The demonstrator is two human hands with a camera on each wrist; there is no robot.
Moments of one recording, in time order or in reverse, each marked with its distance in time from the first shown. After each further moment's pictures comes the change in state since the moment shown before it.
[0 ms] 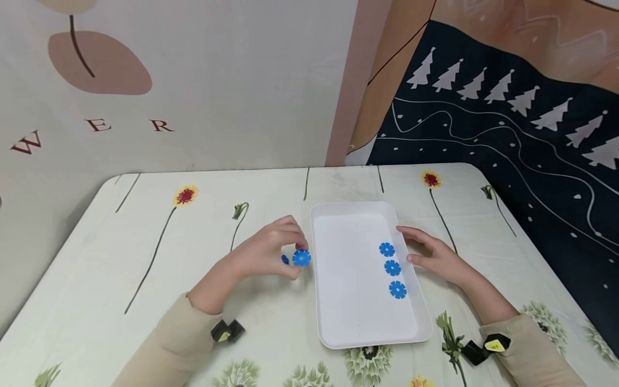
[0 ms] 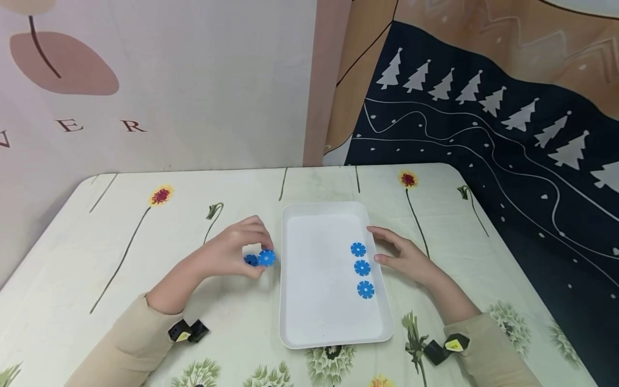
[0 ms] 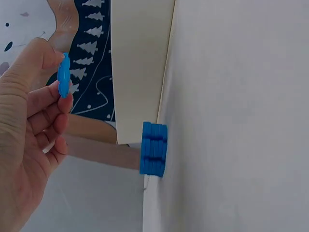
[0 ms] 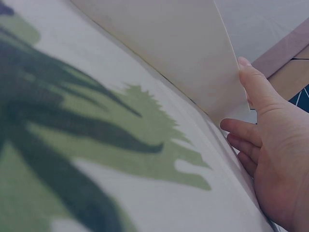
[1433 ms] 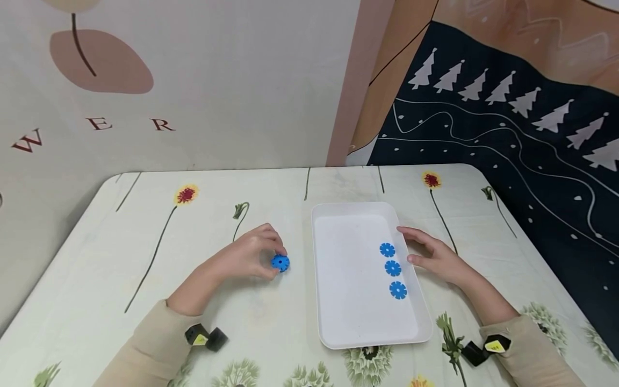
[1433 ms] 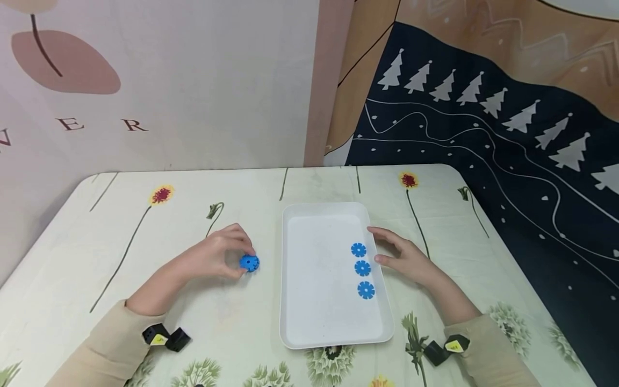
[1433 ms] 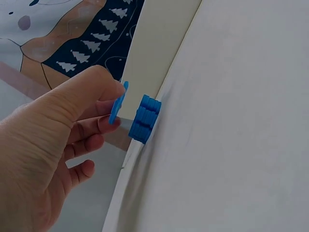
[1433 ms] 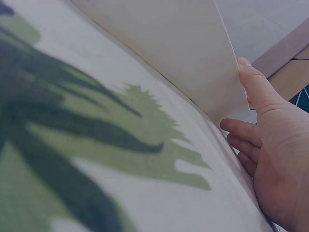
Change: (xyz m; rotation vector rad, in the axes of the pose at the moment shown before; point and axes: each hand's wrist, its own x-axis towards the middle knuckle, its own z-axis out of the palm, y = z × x) left_hand -0.041 -0.031 -0.007 0.036 -0.105 -0.108; right_hand 0.000 -0.005 0.000 0.007 0.001 0.030
